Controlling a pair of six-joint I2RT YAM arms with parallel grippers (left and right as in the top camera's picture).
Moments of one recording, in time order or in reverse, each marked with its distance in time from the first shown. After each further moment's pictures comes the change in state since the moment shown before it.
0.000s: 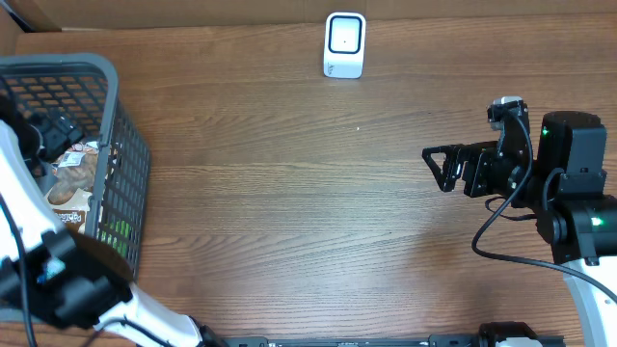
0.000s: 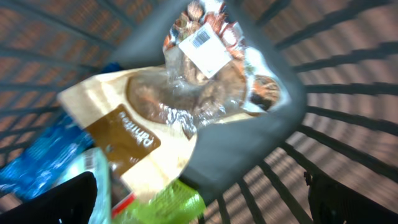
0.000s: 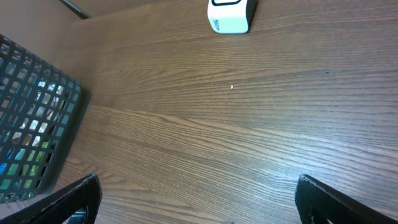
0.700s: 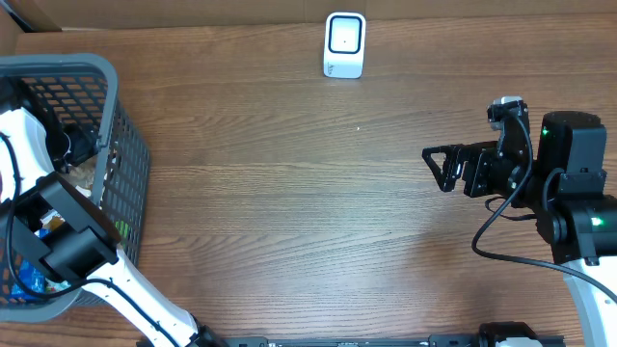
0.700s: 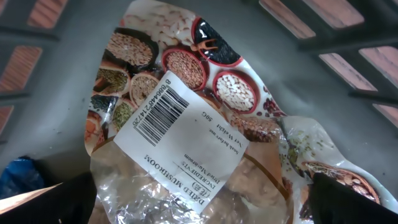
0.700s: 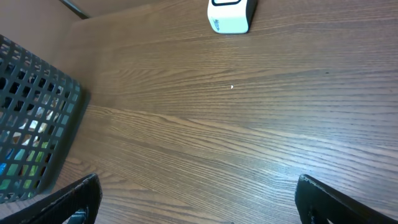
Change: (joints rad) left arm 0.000 0.322 -0.006 0.225 -0.010 0.165; right arm 0.000 0.000 0.000 0.001 0.000 0.000
